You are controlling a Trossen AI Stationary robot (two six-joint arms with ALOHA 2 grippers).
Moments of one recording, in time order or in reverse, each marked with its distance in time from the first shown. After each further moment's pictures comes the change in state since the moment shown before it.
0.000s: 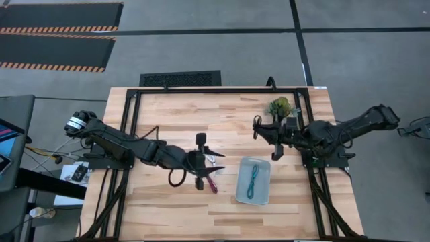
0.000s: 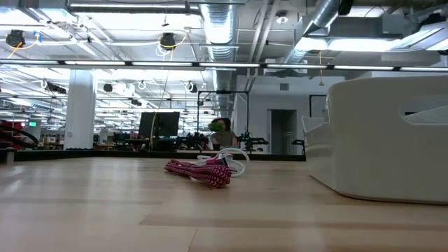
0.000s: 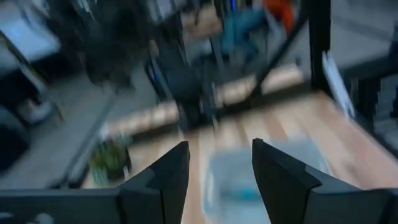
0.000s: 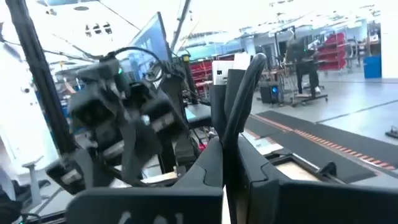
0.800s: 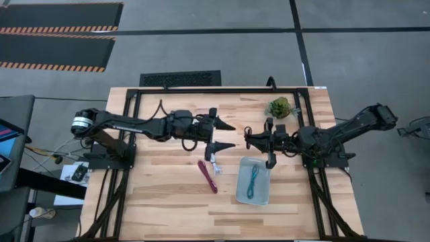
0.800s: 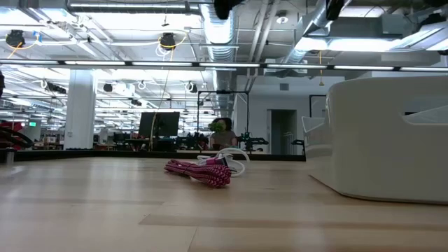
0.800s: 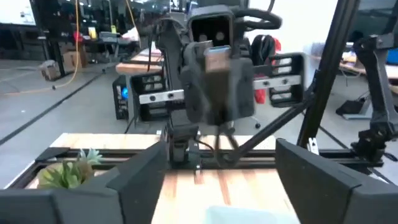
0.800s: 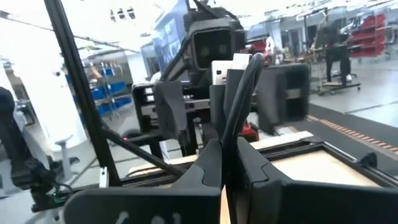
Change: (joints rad) left arm 0.324 0.058 0.000 0.225 0.463 -0.310; right arm -0.001 0.129 -0.003 0.078 -0.098 0.034
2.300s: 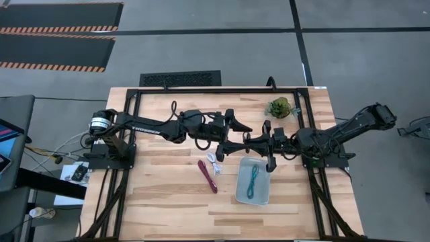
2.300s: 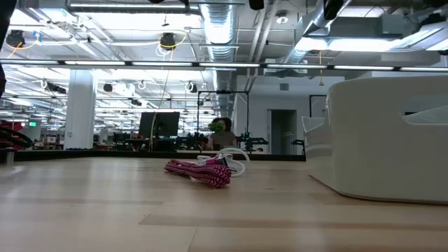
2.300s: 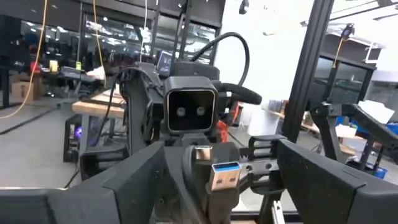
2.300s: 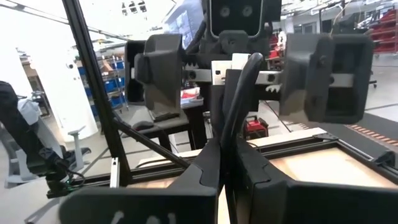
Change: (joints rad) left arm 0.003 0.208 0.159 0.277 0.121 -0.159; right arm 0.016 0.017 -0.001 0.003 -0.039 -0.002
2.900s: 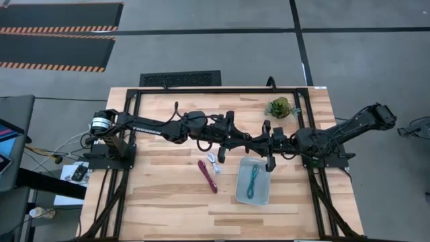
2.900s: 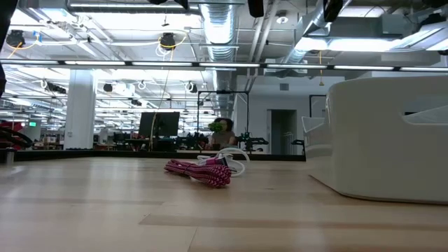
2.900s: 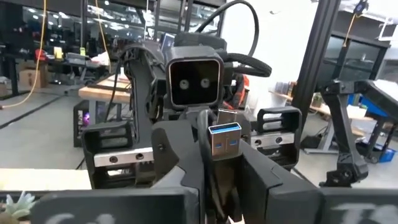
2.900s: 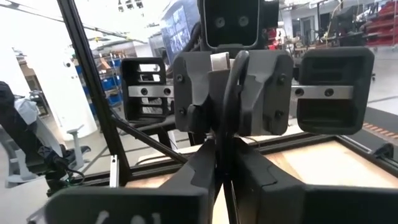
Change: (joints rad) left arm 0.002 0.008 0.000 -0.076 -0.008 0.048; right arm -0.001 0.000 0.000 -0.018 0.001 0.025
